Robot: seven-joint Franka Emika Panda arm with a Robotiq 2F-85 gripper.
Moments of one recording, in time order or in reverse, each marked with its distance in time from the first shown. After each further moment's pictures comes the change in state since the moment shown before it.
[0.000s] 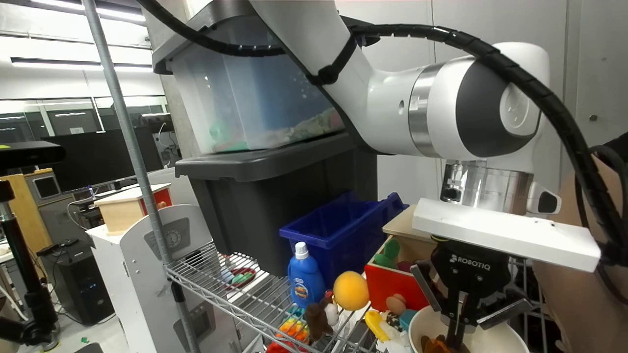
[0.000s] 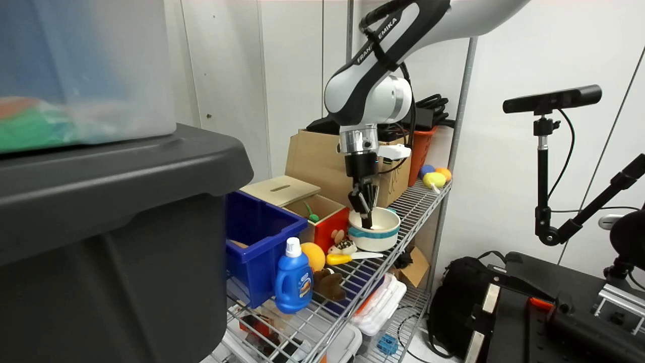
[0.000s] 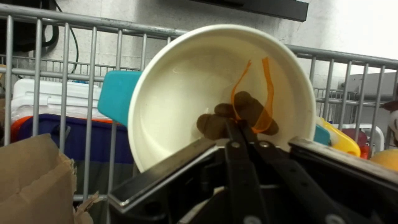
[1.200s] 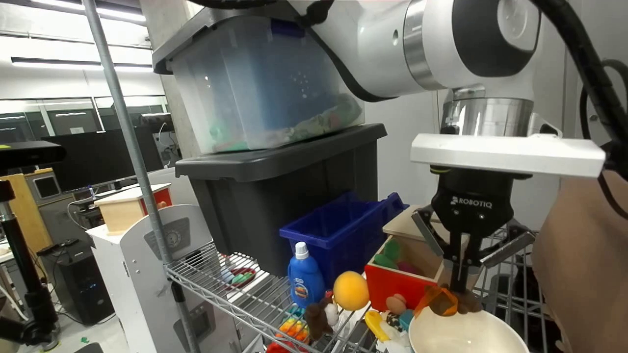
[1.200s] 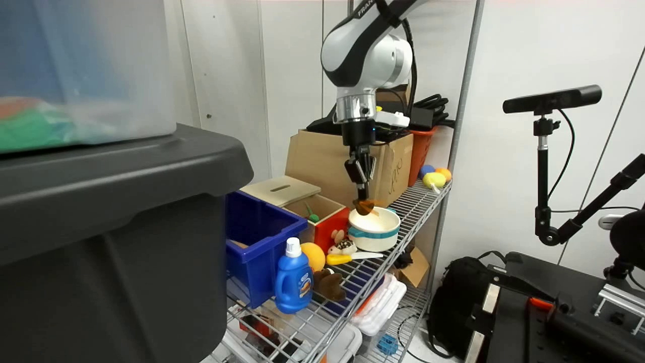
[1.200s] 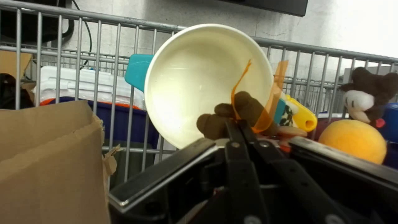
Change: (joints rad) arm 0.011 -0.111 -0.004 0.000 -0.007 -0.073 0.005
